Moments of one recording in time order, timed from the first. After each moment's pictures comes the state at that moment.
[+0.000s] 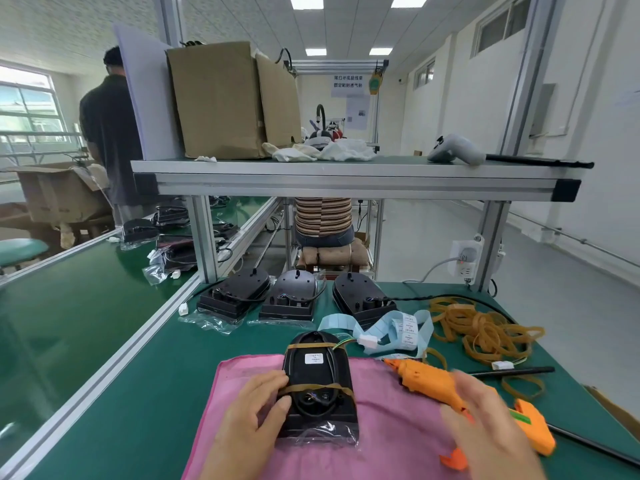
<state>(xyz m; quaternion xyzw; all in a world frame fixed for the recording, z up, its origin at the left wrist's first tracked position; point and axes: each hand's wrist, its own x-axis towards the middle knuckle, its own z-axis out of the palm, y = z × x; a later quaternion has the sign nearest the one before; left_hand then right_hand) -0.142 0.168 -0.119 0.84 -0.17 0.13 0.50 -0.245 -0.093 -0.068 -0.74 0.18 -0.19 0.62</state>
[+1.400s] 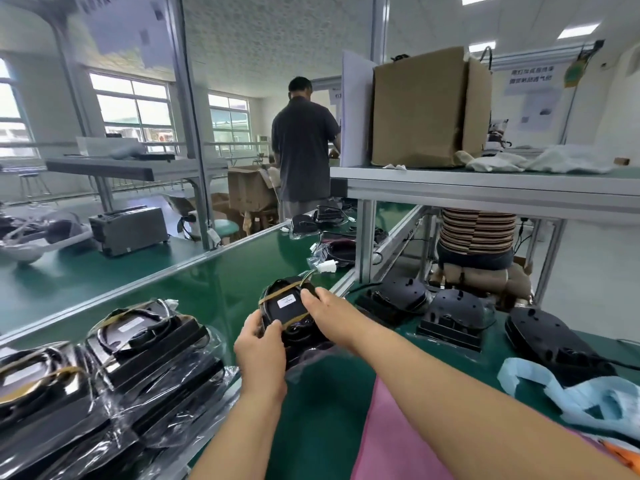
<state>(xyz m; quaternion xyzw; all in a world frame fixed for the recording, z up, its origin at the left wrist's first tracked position) -0.109 0.328 -0.047 0.55 0.24 0.33 0.73 -0.043 0.229 0.000 -0.87 -0.22 0.12 0.43</state>
